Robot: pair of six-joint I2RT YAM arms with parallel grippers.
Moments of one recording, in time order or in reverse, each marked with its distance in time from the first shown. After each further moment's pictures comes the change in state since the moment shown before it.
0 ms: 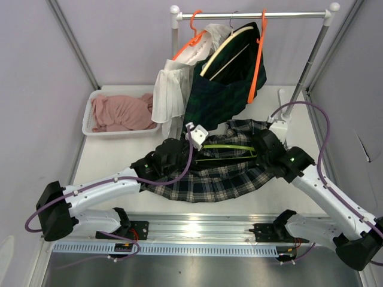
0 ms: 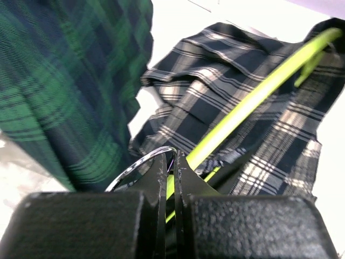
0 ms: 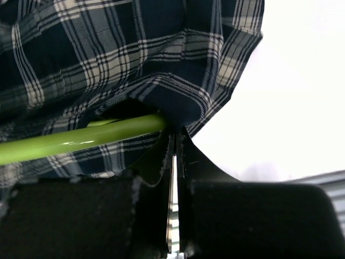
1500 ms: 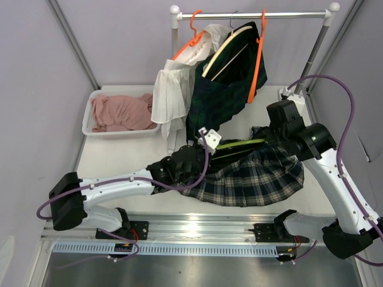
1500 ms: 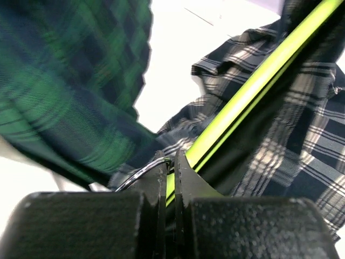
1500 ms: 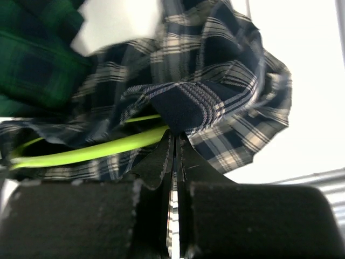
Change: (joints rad) left arm -0.122 0.132 0.048 0.085 -0.197 -0.042; right arm -0.120 0.156 0.474 -0.233 -0.066 -0.089
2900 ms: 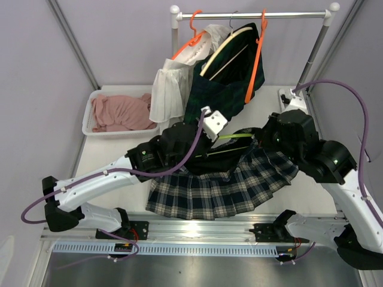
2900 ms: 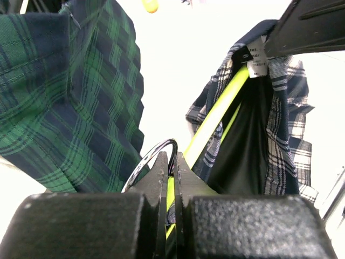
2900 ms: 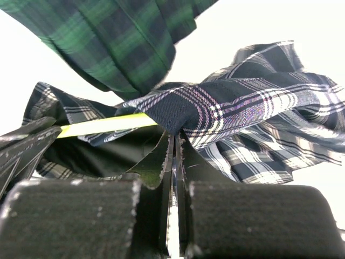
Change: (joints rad) left arm -0.023 -0.027 0.482 -0.538 0.090 0.074; right arm 0.186 -0.126 0.023 0.125 -0.120 0.072
